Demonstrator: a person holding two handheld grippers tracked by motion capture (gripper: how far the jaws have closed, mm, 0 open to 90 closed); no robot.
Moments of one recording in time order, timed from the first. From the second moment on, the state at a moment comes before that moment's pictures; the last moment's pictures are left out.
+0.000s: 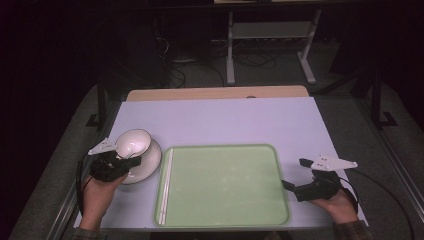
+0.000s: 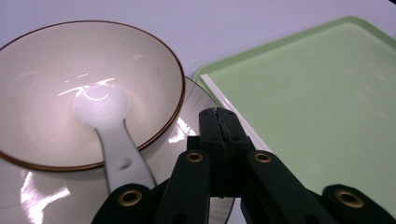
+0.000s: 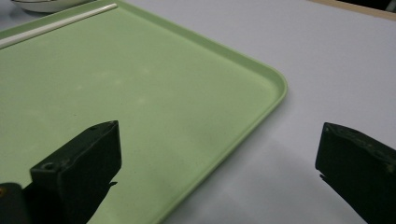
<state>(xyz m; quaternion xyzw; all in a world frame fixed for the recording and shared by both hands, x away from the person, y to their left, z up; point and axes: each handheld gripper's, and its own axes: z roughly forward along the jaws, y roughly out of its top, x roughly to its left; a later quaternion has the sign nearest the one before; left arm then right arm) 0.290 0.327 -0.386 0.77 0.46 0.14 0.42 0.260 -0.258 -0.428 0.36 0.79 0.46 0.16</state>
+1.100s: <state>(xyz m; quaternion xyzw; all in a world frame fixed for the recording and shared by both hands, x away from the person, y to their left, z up) 0.292 0.382 -0.383 0.73 0.51 0.18 0.42 0.261 -0.256 -0.428 0.35 0.80 0.46 0.16</state>
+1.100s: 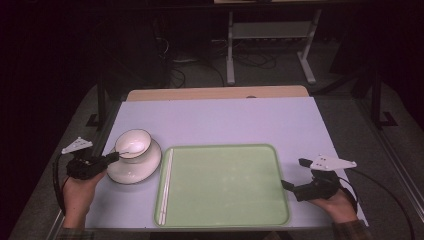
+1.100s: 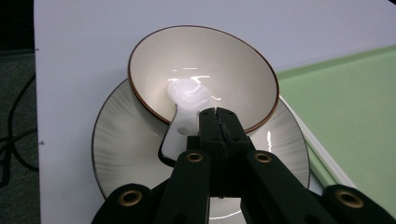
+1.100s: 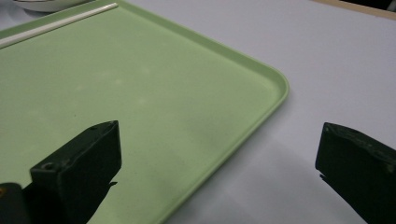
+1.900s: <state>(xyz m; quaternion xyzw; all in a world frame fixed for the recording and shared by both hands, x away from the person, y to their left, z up) 0.291 0.399 -0.367 0.71 0.52 0.19 0.43 0.262 -0.256 -0.429 0.35 0.80 0.46 0.16</state>
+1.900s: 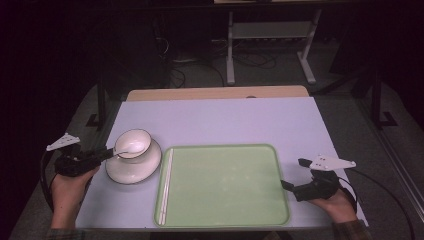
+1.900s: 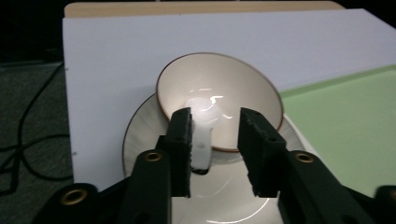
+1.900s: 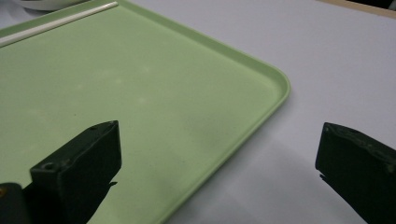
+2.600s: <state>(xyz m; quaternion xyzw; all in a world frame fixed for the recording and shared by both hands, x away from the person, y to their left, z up) 0.302 0.402 -0.395 0.71 0.54 0.14 0.43 0.262 -0.256 -0.429 0.36 0.80 0.46 0.16</state>
